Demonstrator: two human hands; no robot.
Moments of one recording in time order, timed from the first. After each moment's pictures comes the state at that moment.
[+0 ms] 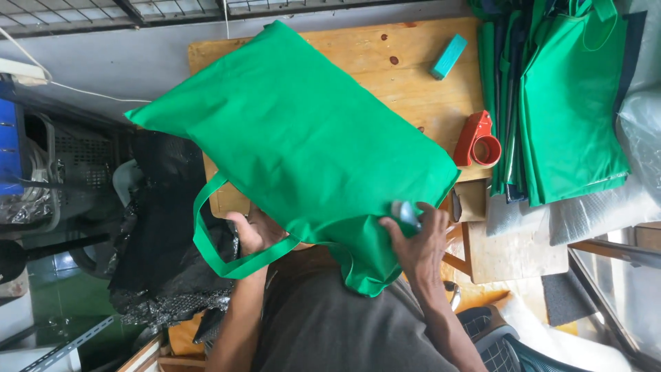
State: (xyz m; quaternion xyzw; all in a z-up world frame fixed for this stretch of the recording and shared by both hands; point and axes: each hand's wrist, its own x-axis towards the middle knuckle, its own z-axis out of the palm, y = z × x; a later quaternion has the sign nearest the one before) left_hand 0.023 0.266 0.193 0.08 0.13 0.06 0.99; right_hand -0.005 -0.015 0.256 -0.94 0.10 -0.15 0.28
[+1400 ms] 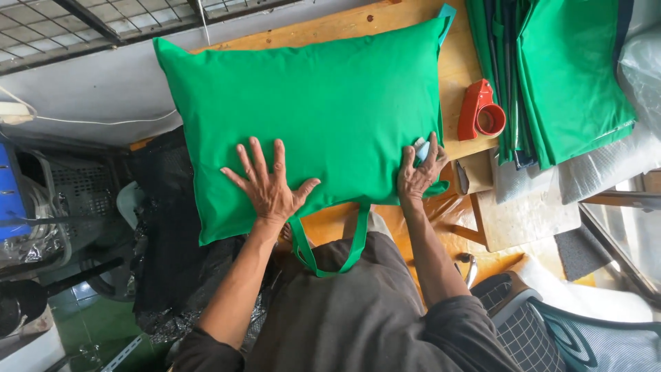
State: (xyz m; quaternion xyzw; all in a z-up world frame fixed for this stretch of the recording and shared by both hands) left_hand 0.110 0.304 0.171 0.94 -0.12 0.28 0.14; right_hand 0.095 -0.036 0.073 -0.88 0.23 -0.32 0.29
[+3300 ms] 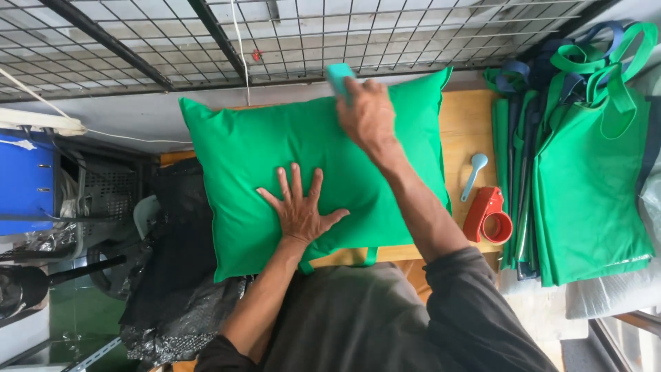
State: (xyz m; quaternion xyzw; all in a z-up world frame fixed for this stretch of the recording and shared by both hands) left_hand 0.210 0.232 0.160 0.95 -0.05 0.29 0.10; right_hand 0.429 0.078 0.194 -0.96 -0.14 -0.22 0.13
